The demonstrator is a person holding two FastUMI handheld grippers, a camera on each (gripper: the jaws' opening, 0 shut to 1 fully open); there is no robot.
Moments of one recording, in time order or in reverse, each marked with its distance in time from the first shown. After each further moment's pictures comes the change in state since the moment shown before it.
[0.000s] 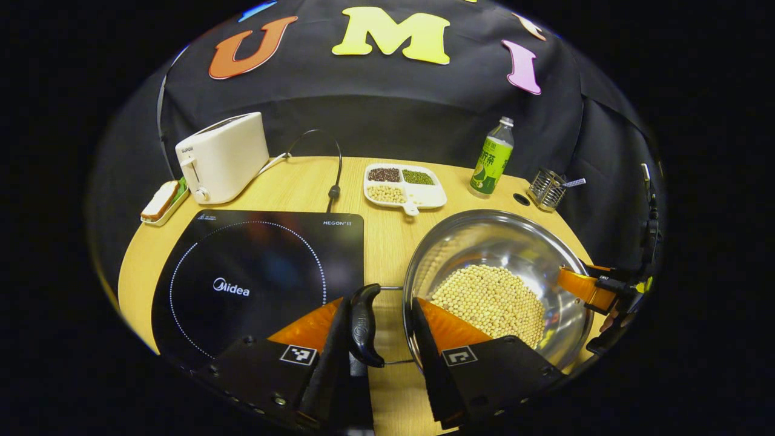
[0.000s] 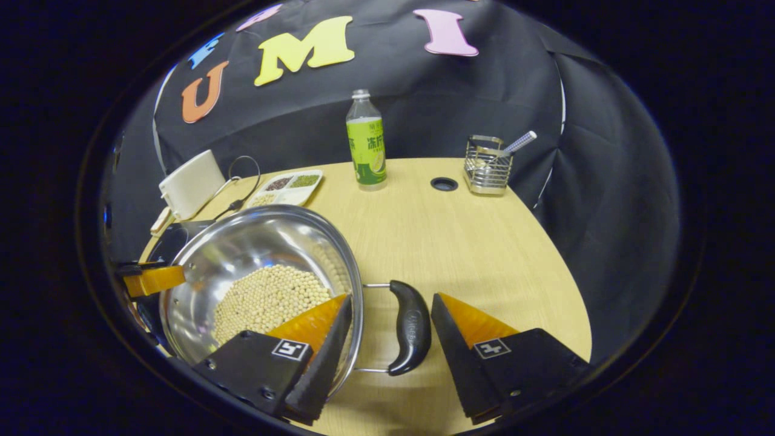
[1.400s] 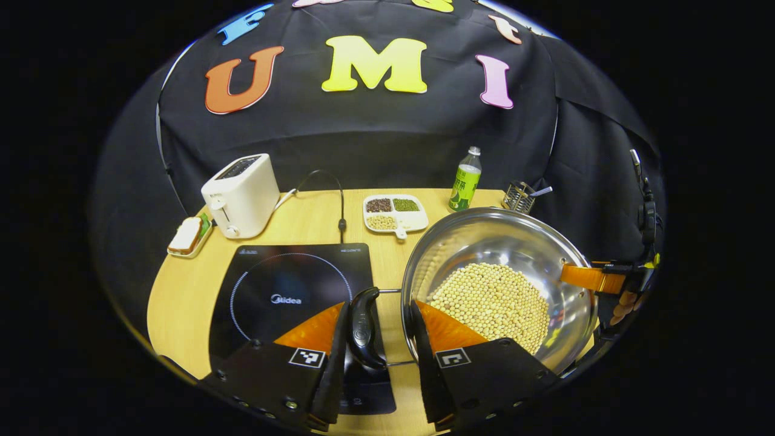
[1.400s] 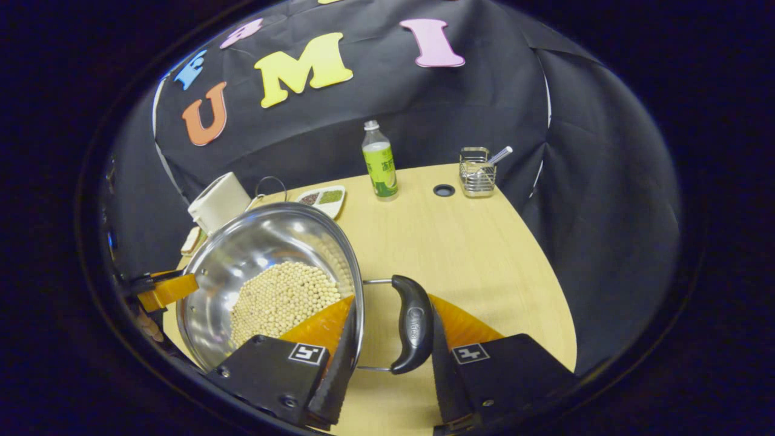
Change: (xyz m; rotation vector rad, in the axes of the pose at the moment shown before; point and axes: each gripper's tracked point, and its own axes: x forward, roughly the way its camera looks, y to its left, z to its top) left arm -0.111 0.011 0.040 0.079 -0.075 -0.021; right arm -0.121 0.036 0.028 0.085 0.021 0.043
